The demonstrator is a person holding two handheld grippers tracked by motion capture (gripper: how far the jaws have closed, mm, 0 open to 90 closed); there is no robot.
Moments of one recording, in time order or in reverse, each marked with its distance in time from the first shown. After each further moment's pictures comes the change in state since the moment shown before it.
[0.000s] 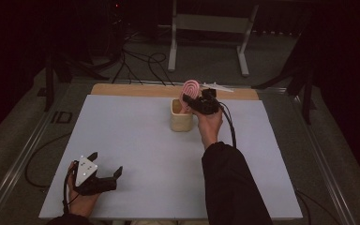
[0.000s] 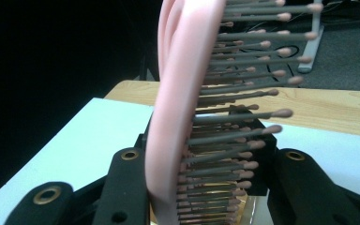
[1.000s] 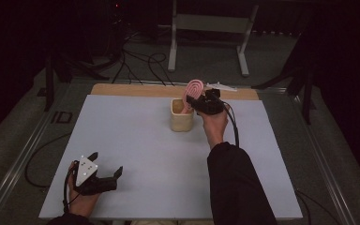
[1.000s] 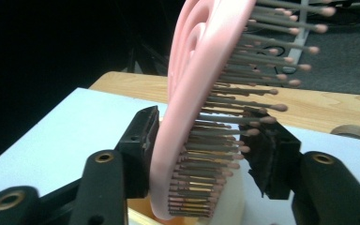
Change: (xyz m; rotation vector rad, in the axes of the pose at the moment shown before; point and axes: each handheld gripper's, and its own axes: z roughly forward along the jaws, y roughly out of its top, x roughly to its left) left arm 0.000 0.000 0.001 0.003 -0.002 -0.002; right arm -0.009 0.003 -0.010 0.026 -0.046 -0.060
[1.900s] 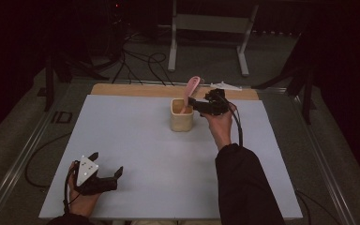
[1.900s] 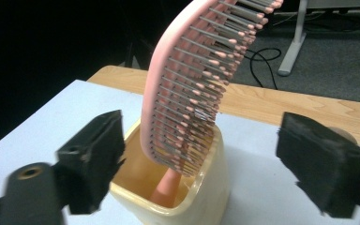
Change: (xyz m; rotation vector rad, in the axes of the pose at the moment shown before) left arm 0.000 0.000 0.001 0.003 0.001 0.004; right arm -0.004 0.004 -0.017 0.013 -0.003 -0.048
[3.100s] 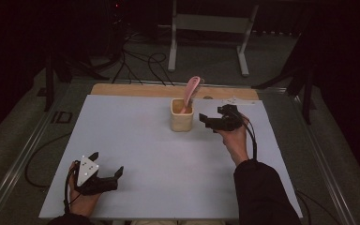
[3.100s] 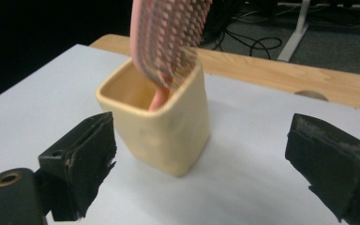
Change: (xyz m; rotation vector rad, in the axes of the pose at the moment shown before) left arm -0.002 0.001 0.000 -0.002 0.003 0.004; right arm -0.018 -0.041 -0.045 0.047 0.015 -0.071
